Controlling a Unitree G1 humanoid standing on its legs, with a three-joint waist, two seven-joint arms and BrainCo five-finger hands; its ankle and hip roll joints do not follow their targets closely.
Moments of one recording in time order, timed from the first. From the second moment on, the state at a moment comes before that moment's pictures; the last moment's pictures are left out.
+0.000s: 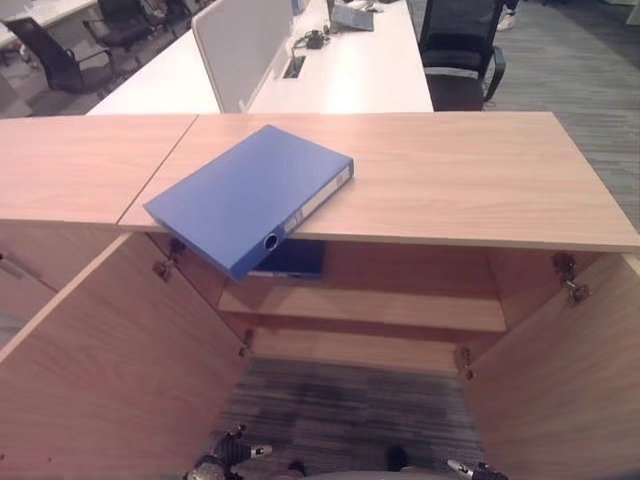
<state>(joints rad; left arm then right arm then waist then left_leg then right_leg) -0.01 0.24 -0.27 1.22 -0.01 -0.15 0.05 0.05 -0.31 0.12 1.30 0.32 -0.08 -0.02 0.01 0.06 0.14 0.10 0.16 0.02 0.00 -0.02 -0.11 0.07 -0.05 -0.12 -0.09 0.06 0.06</state>
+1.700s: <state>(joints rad) 0.00 0.29 -0.27 1.25 -0.01 -0.15 0.05 0.03 -0.25 0.15 1.33 0.29 -0.07 -0.01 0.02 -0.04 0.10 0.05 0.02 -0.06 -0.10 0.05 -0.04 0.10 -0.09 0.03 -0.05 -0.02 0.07</state>
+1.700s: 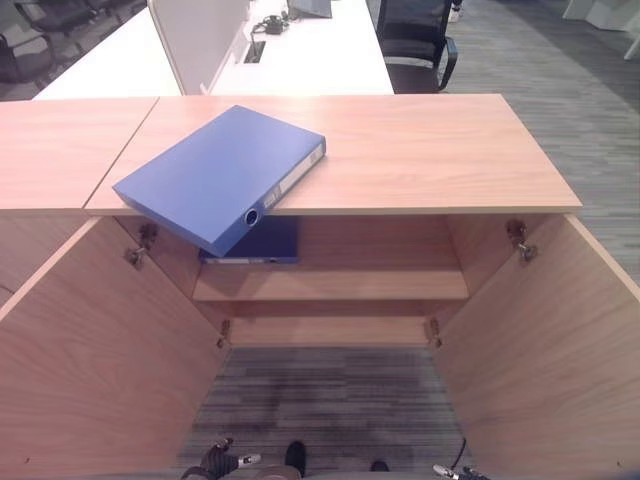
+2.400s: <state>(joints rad) 0.07 0.22 -0.24 1.24 -0.01 -0.15 0.05 0.07 -0.30 0.19 1.29 0.29 -0.08 0.00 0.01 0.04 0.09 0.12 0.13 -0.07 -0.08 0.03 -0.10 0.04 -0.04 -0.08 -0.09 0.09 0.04</state>
